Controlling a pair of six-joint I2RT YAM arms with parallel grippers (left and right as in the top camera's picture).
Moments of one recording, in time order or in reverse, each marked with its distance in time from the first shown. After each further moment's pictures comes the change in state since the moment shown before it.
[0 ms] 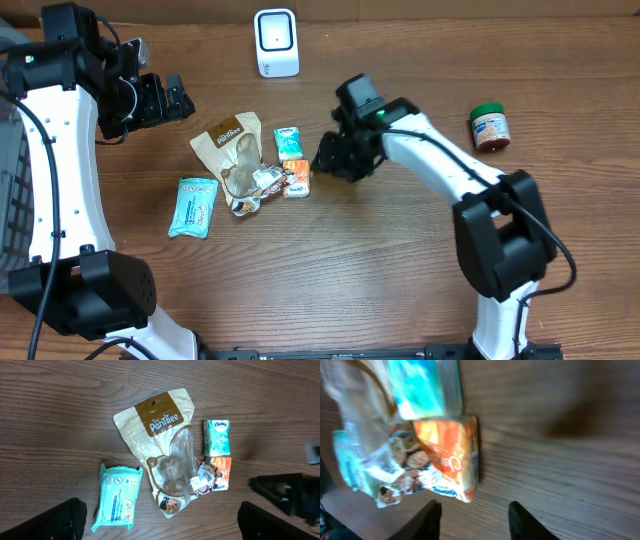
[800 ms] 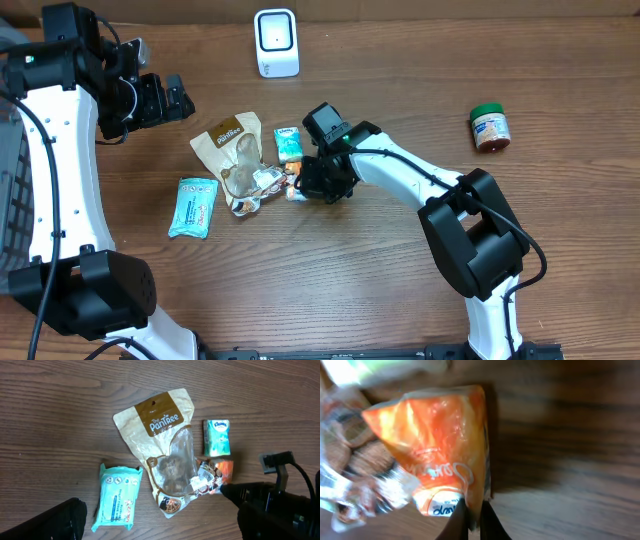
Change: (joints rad) left arm 0.000 0.000 0.000 0.000 0.000 0.000; right arm 0.119 0.066 -0.033 0.037 0.082 0.109
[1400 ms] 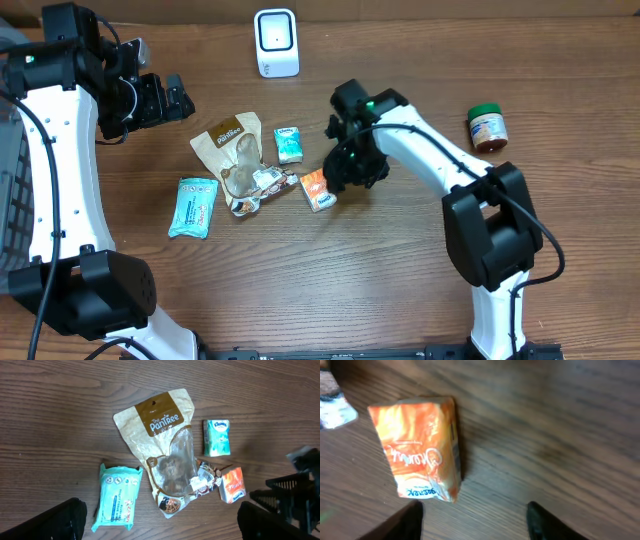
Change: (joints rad) left arm 0.000 0.000 0.000 0.000 0.000 0.000; right arm -0.130 0.000 0.162 -0.343 0.068 -0.583
